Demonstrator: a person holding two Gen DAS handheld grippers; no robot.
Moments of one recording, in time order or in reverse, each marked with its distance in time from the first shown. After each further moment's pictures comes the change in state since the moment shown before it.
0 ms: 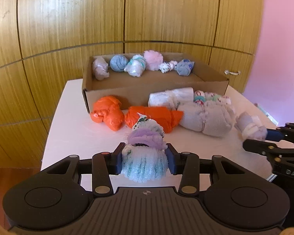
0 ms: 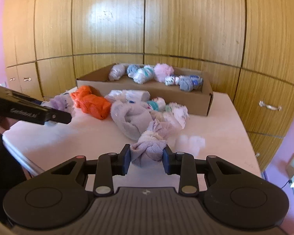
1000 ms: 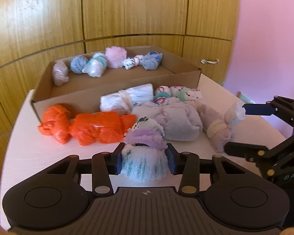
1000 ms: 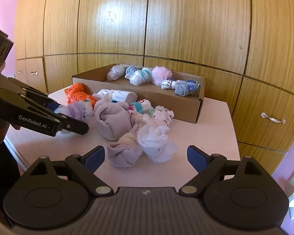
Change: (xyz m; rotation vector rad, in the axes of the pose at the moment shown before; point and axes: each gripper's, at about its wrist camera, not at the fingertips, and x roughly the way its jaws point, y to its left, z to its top) left arm 0.035 -0.053 0.002 0.107 0.022 -0.078; right arm 0.005 -0.040 -0.004 -0.064 -0.024 0.054
